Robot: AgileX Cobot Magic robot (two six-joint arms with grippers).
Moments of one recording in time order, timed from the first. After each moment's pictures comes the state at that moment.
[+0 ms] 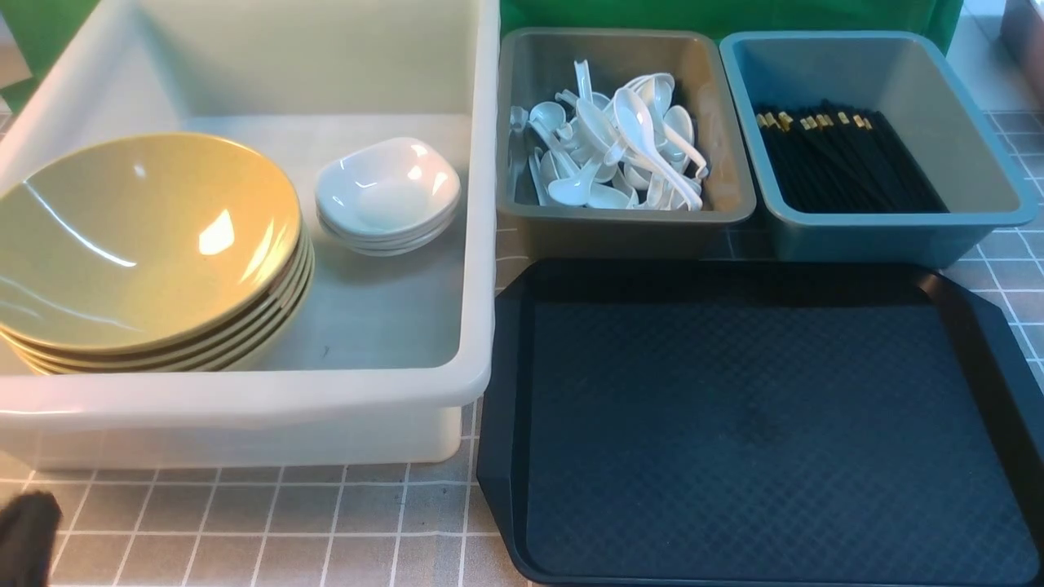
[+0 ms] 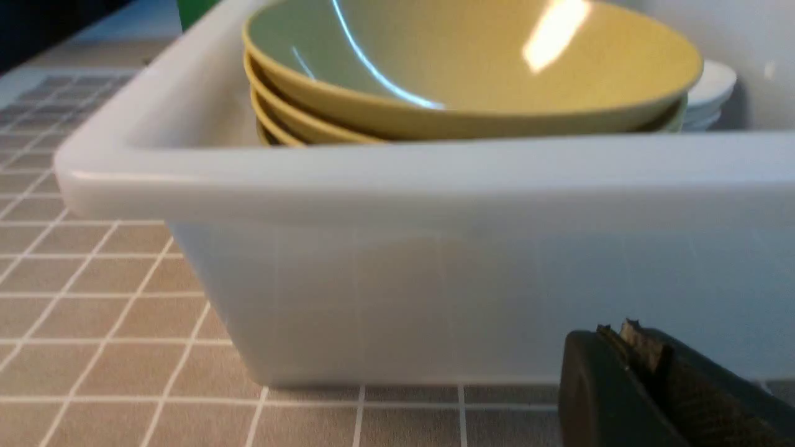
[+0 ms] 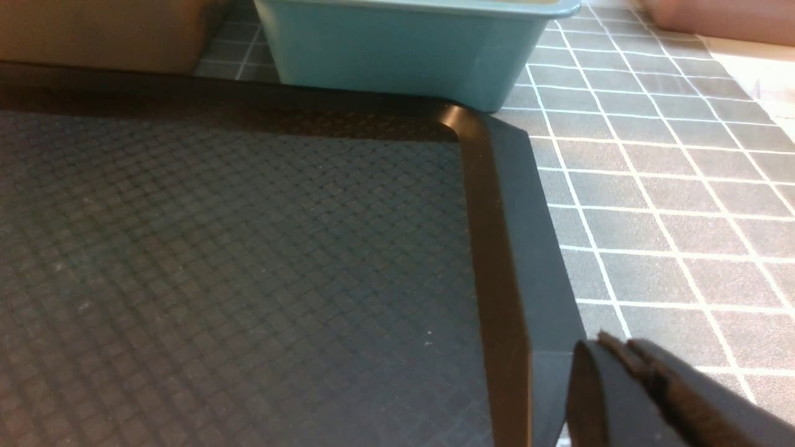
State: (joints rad) right arm -0.03 -0.01 0.01 -0.17 0.27 0.14; left arm 0.06 -0.01 0.03 -0.05 0.31 0.11
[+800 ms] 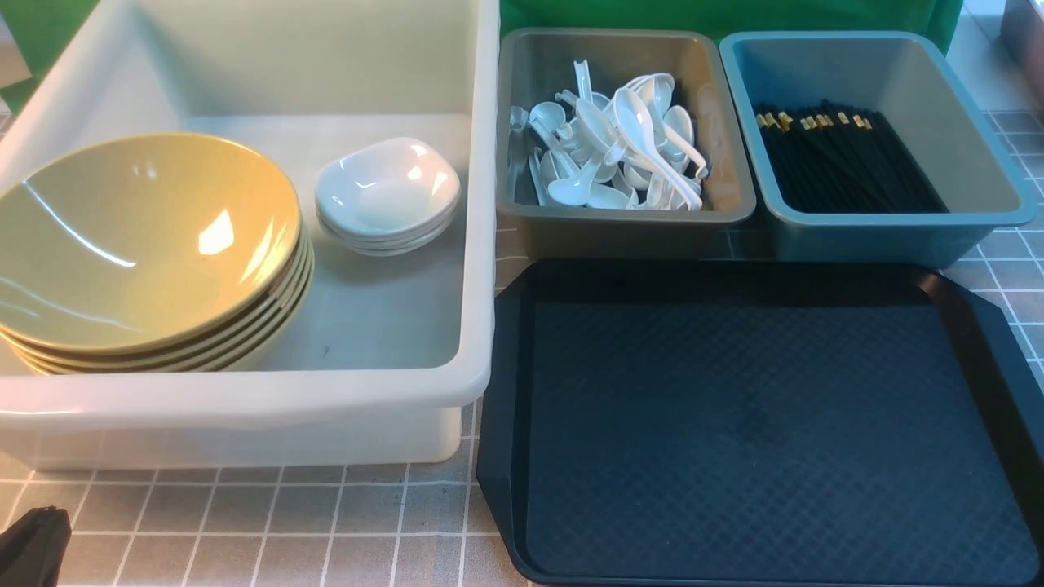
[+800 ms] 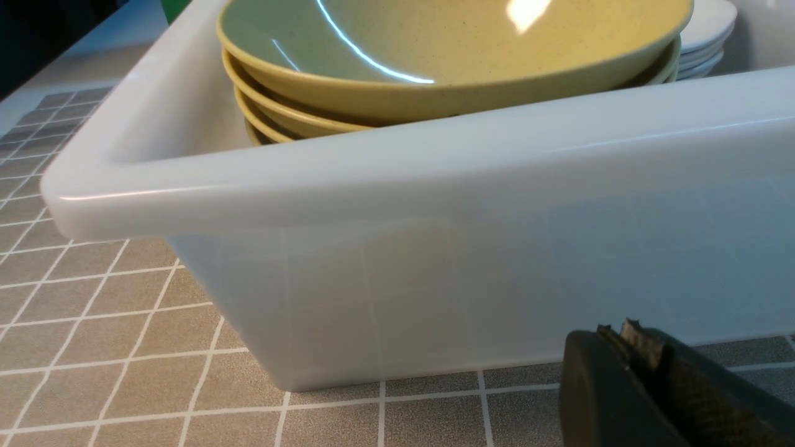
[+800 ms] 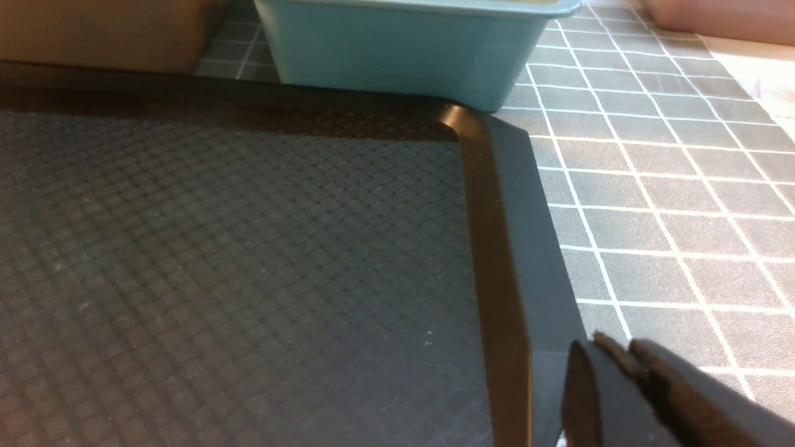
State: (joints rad) right arm -0.03 -0.01 0.01 -0.17 0.27 0.14; left arm 0.06 -0.01 0.03 -0.05 0.32 0.22
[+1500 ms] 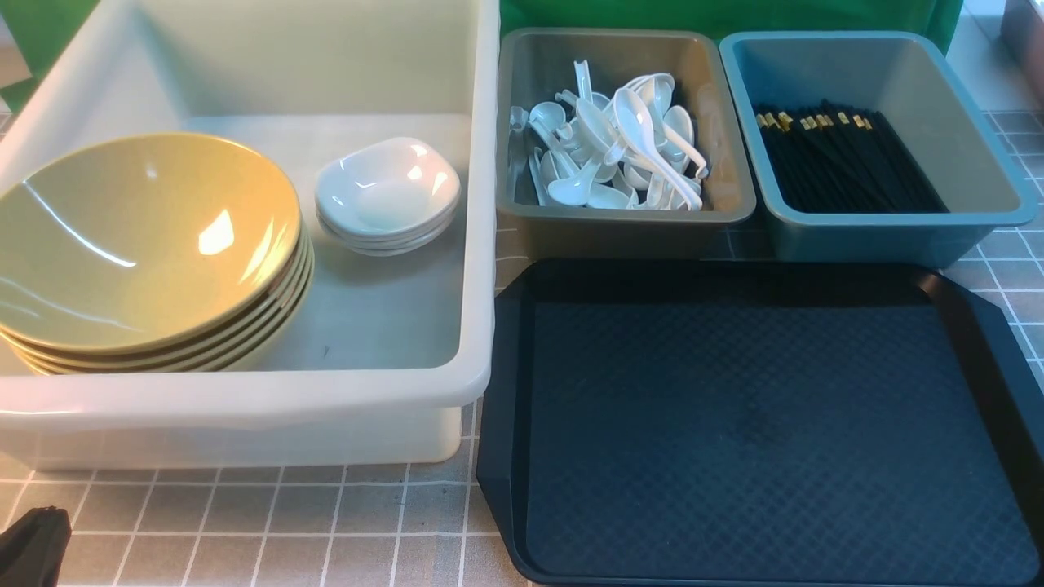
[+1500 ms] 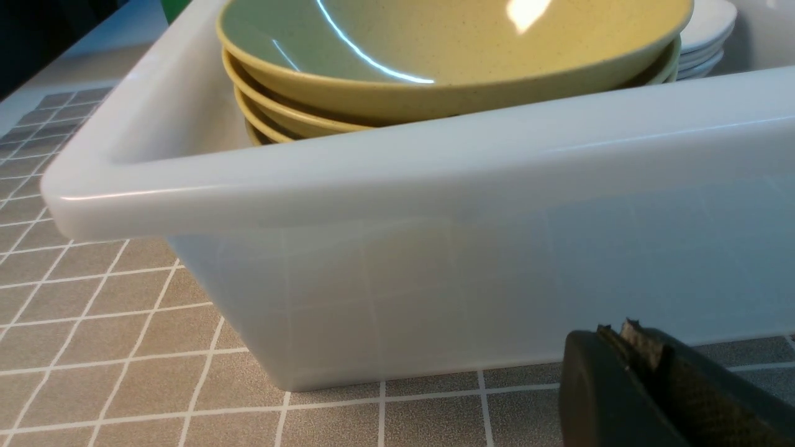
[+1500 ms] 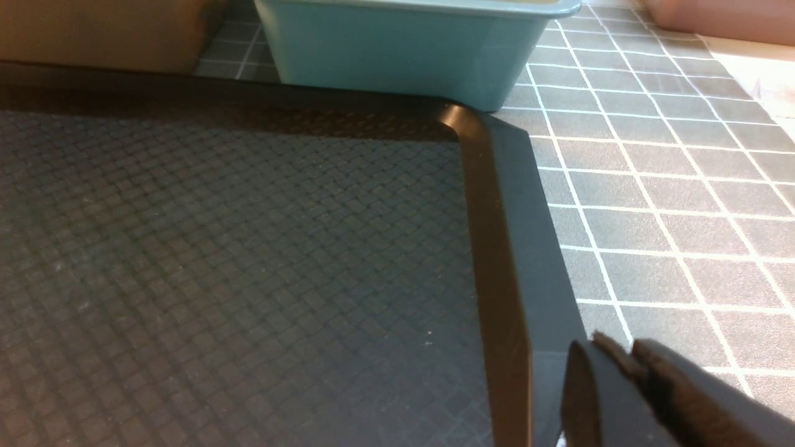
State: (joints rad) right arm -0.03 -0.01 0.01 -0.17 0.27 0.14; left arm 0.06 -0.01 0.03 -0.05 0.32 0.22
